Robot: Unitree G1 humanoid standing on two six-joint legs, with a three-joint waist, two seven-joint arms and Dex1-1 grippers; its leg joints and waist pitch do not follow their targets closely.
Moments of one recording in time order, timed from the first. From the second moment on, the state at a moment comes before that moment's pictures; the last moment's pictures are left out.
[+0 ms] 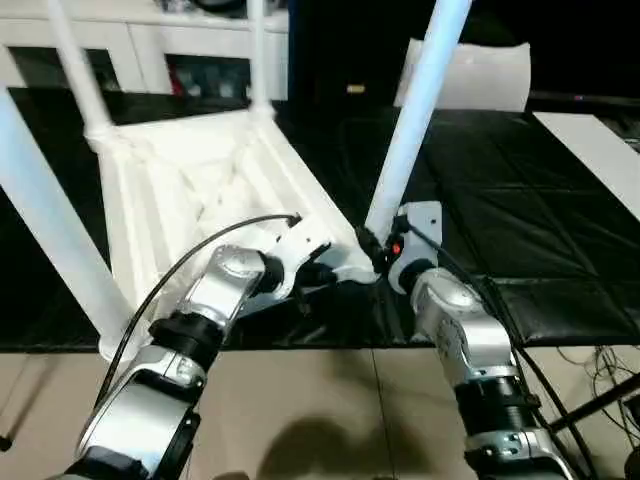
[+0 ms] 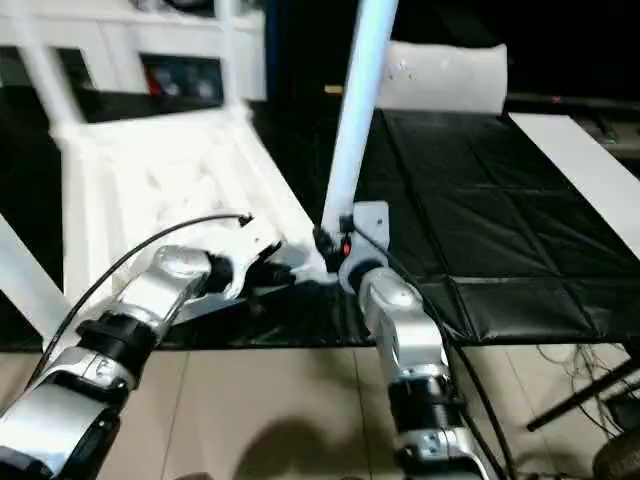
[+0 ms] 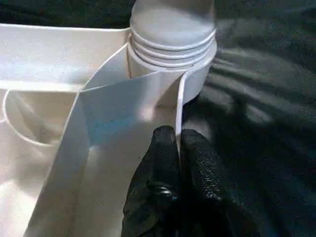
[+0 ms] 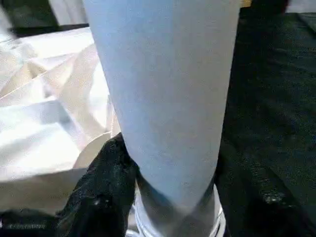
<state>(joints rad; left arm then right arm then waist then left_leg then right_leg) -0.71 0.18 -0.24 0.73 0.09 0.26 -0.84 -0.43 0.07 -0.04 0.30 0.12 0.35 0.22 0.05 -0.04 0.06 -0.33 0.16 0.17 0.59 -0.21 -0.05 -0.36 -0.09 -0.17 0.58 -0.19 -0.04</state>
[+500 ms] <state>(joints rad) -0.67 0.31 -0.29 0.66 0.10 0.09 -1.00 -0.31 -0.10 0.01 0.19 0.19 0.28 0.54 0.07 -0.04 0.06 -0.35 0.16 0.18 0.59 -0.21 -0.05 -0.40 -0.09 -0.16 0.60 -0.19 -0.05</state>
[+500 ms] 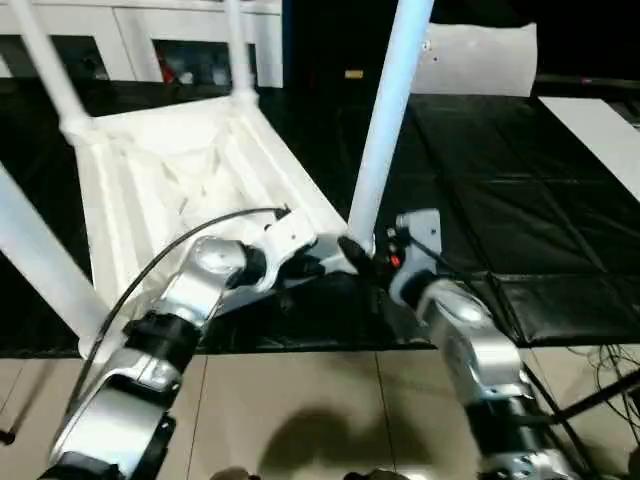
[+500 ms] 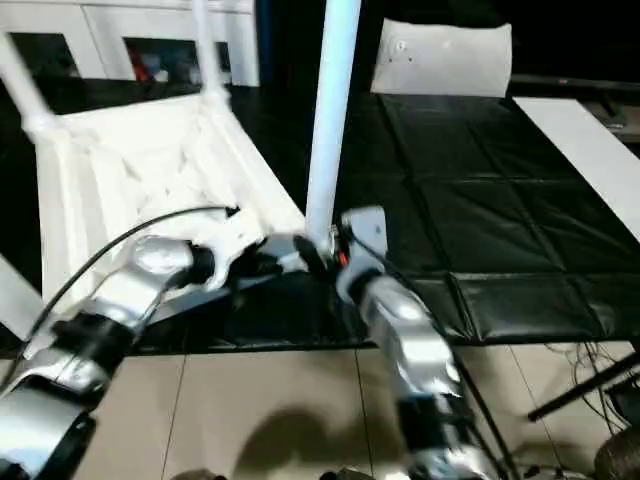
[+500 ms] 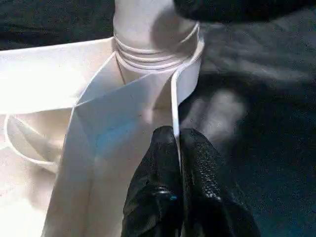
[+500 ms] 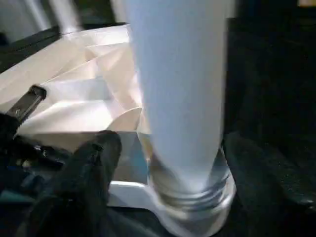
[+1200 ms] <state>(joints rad) -0.67 0.47 -0.39 0.65 0.06 -0.12 -1.48 -0.37 -0.45 0.18 0.17 0.31 0.27 1.27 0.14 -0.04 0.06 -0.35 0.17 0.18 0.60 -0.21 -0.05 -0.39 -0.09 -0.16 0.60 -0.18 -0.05</state>
